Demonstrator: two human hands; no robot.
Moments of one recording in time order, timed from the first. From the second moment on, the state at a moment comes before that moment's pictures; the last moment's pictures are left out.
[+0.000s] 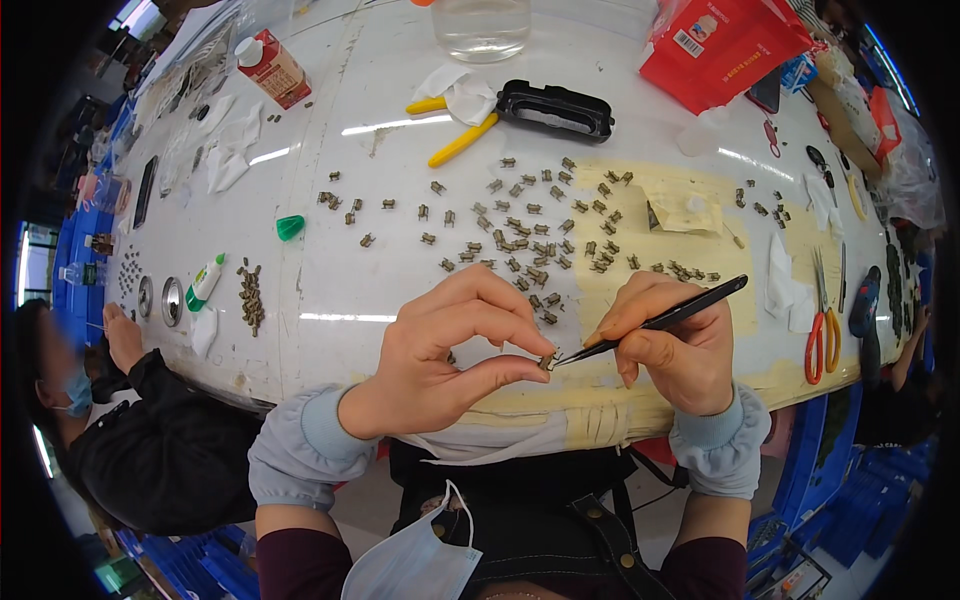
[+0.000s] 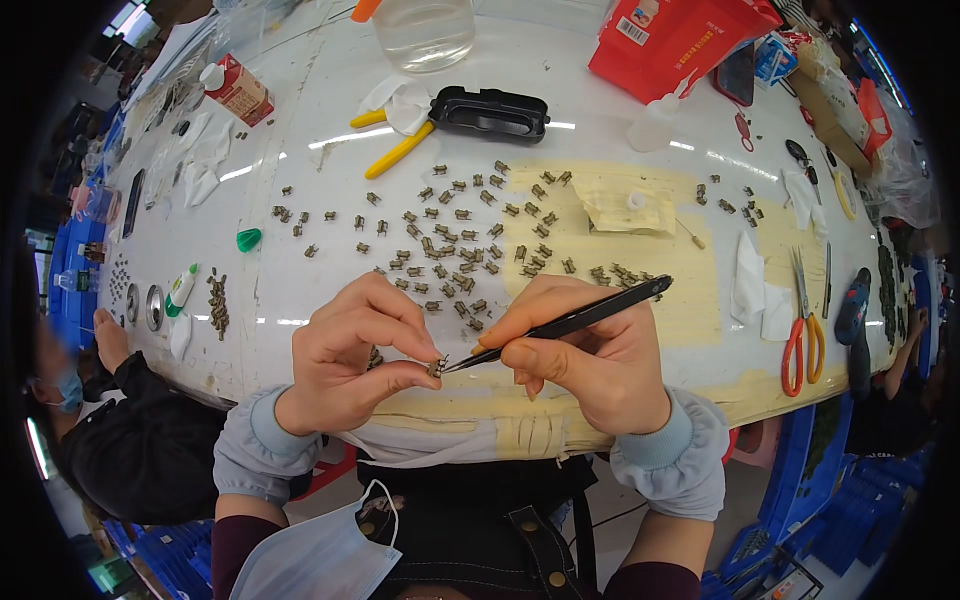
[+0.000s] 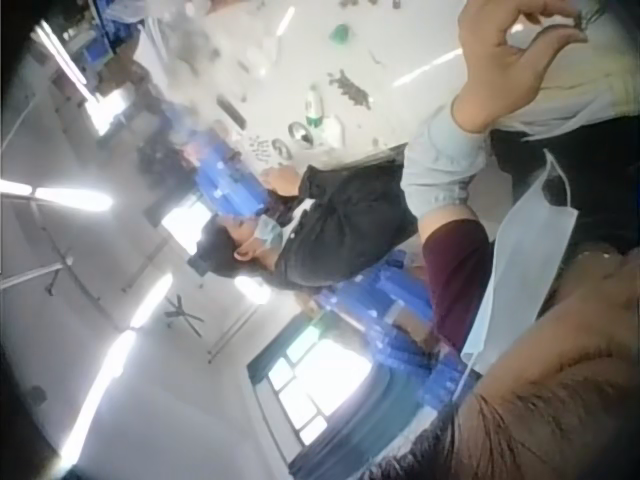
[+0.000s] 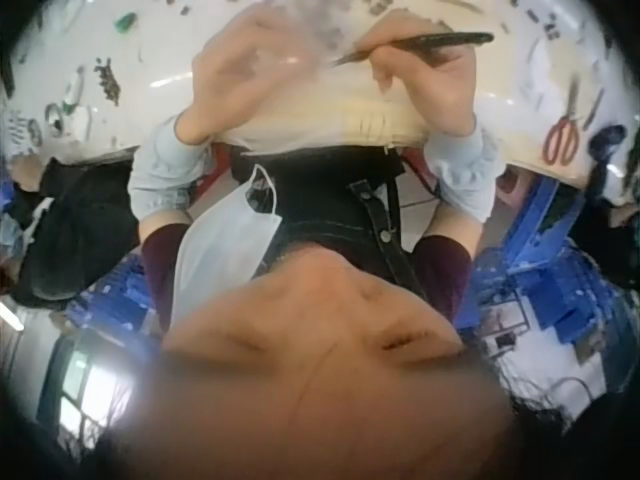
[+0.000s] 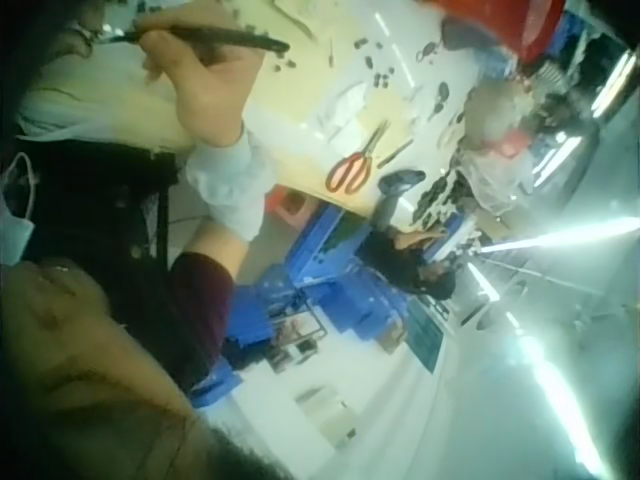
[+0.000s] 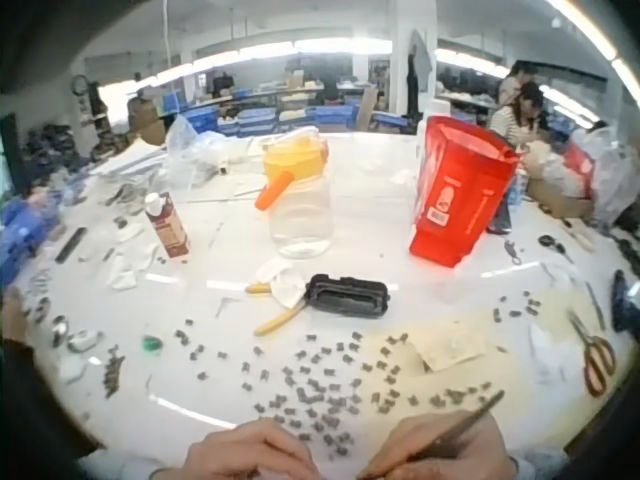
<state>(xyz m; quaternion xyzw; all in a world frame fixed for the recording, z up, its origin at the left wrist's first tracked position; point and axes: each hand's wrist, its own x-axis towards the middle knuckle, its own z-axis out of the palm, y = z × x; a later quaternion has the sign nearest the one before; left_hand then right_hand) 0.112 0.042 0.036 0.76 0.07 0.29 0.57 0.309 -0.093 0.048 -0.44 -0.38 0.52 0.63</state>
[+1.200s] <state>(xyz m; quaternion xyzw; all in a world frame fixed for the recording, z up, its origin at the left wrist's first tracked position) 0.111 0.041 0.036 0.79 0.05 0.33 0.52 0.304 -0.091 0.043 -0.43 -0.39 0.52 0.62</state>
